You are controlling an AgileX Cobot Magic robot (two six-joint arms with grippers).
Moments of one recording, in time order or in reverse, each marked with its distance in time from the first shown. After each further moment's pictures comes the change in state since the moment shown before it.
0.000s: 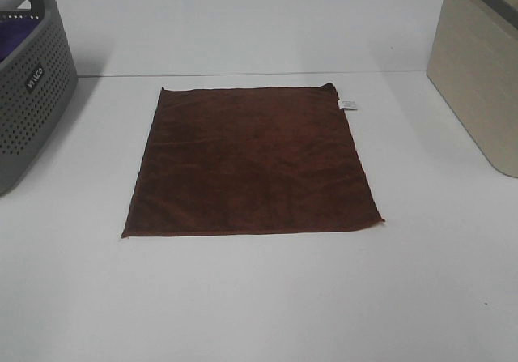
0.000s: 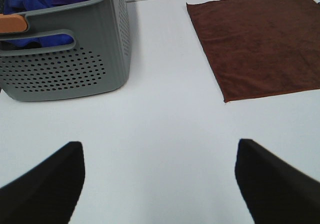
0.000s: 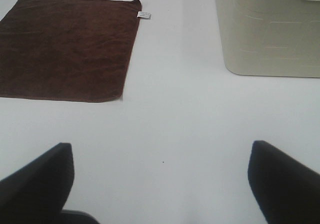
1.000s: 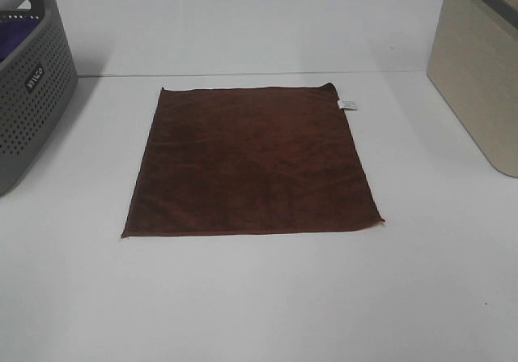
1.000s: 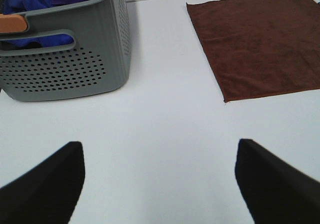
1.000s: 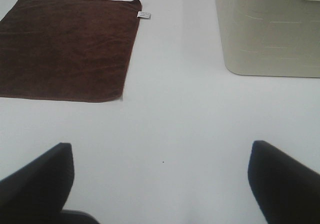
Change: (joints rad) left arm 0.000 0.000 0.000 0.000 0.000 0.000; right arm 0.000 0.000 0.000 0.000 0.000 0.000
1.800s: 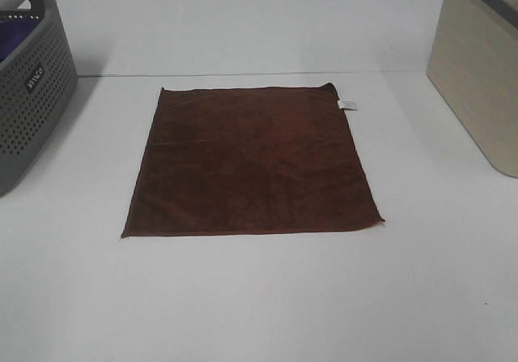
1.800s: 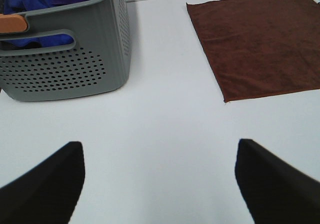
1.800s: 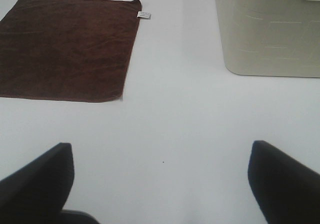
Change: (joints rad) left arm 0.000 0.000 0.000 0.000 0.000 0.000; right arm 0.000 0.000 0.000 0.000 0.000 0.000
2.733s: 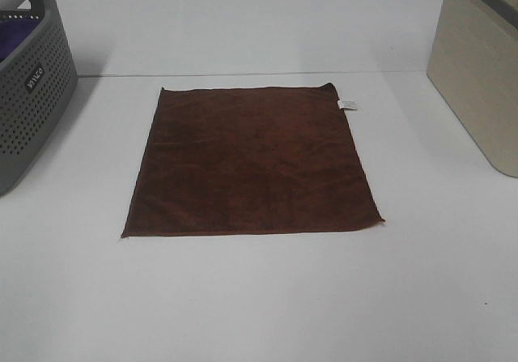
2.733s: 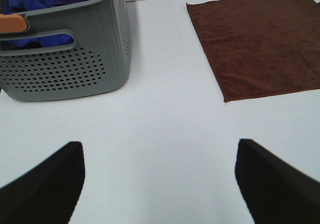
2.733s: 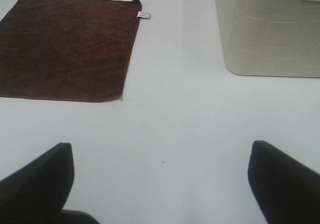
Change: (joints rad) left arm 0.000 0.000 0.000 0.000 0.000 0.000; right arm 0.000 0.000 0.000 0.000 0.000 0.000
